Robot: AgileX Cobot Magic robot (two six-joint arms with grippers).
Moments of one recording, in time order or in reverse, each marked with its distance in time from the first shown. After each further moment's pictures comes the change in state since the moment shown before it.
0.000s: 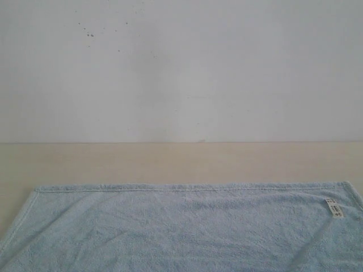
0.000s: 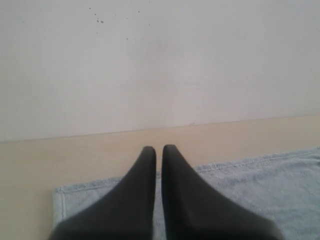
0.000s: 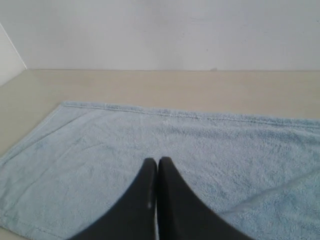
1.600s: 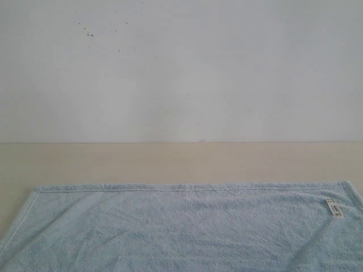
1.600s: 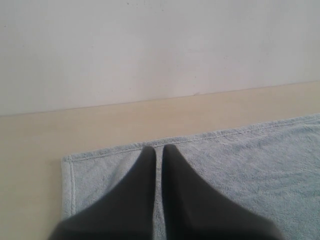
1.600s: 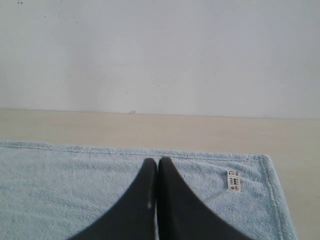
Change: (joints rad) left arm 0.000 -0.034 0.001 0.000 0.130 0.031; right arm 0.000 -0.278 0.323 -0.596 -0.364 0.422
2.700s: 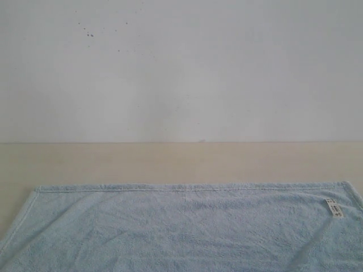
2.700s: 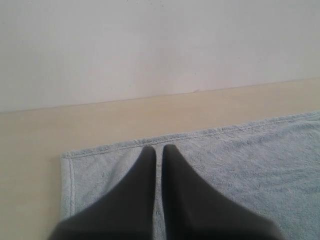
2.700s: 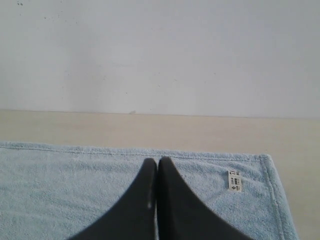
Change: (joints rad) left arm 0.000 0.000 0.021 0.000 -0.010 0.000; right arm 0.000 0.000 0.000 -0.002 -0.002 0.009
